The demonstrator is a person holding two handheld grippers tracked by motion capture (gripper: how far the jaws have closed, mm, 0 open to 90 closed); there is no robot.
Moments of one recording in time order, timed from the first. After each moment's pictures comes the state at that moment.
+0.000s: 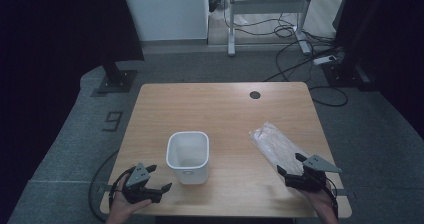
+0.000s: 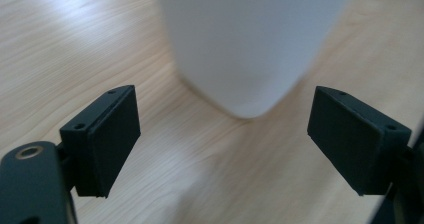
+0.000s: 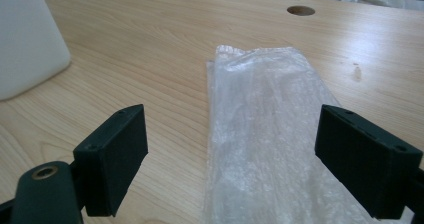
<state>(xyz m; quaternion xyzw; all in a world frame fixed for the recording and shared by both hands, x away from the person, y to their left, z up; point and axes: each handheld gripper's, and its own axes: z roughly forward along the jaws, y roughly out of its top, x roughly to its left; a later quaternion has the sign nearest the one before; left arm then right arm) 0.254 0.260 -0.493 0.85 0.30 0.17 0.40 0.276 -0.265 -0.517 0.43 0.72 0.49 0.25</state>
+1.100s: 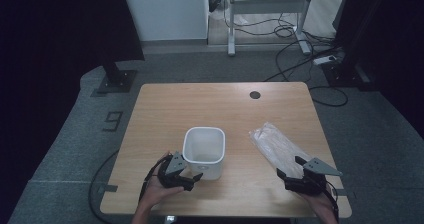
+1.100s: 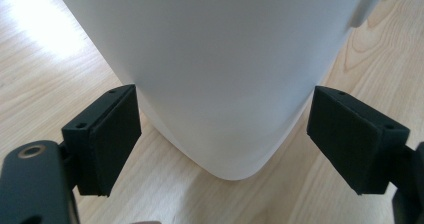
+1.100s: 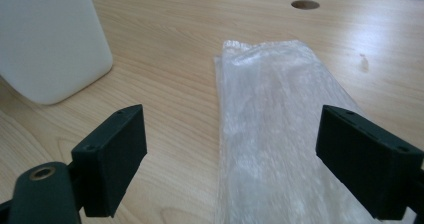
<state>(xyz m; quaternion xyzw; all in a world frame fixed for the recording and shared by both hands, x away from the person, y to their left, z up) 0.305 0.176 -0.505 0.86 0.25 0.17 0.41 0.265 -0.264 -0.519 0.44 0.72 0.48 0.24</state>
